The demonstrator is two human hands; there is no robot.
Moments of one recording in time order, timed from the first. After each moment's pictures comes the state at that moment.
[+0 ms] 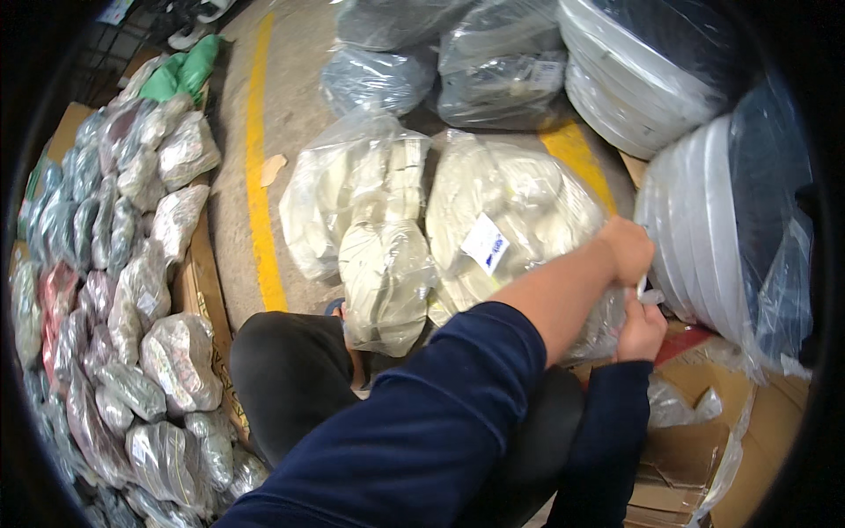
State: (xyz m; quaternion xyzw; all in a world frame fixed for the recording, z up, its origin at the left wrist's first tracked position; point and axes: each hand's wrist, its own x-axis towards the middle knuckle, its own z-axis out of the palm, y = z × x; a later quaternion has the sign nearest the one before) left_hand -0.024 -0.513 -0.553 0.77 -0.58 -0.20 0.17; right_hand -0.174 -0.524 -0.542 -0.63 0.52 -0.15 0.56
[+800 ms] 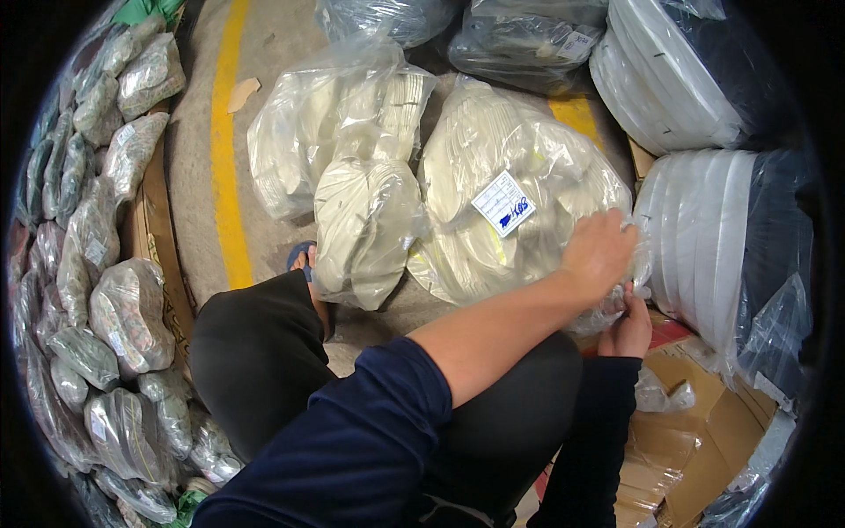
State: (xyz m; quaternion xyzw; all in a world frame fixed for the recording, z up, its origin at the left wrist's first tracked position) left_hand -0.072 -0.440 -0.553 0.87 -0.34 -0.06 0.36; right_hand -0.194 -0.521 -0.552 -0.43 0.51 -0.20 0.72
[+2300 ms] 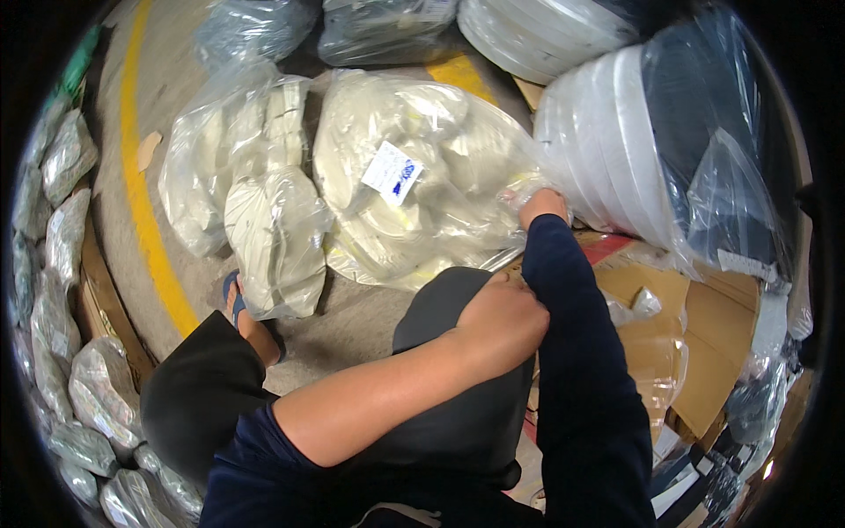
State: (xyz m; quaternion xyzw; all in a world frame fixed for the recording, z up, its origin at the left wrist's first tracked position) left_hand -0.163 -0.367 -0.471 0.73 -0.59 -0.23 0.27; right_hand -0.128 -0.570 -0.592 -0.87 0.43 0.24 0.04
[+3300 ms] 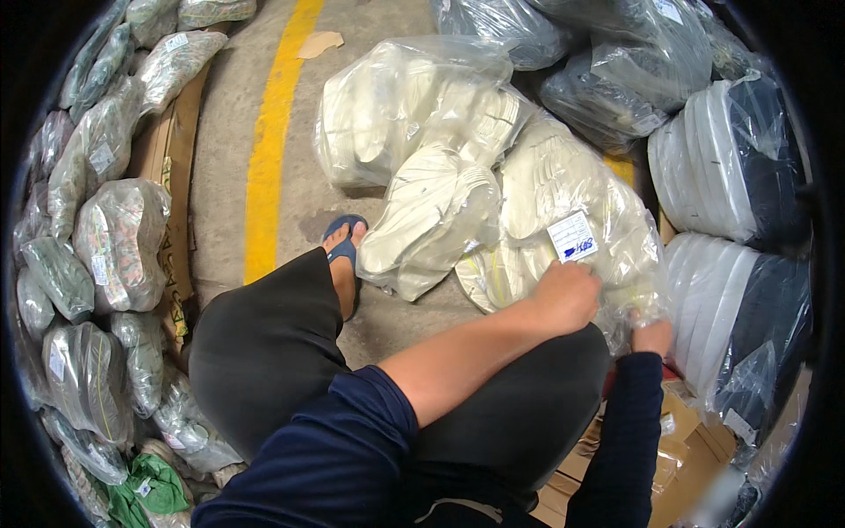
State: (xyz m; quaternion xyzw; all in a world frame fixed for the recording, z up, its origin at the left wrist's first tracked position) left_hand -0.070 -0.287 -0.535 0.83 -0.27 -0.17 0.46; right_hand -0.141 -0.531 -0.515 -0.95 0.31 0.05 0.08
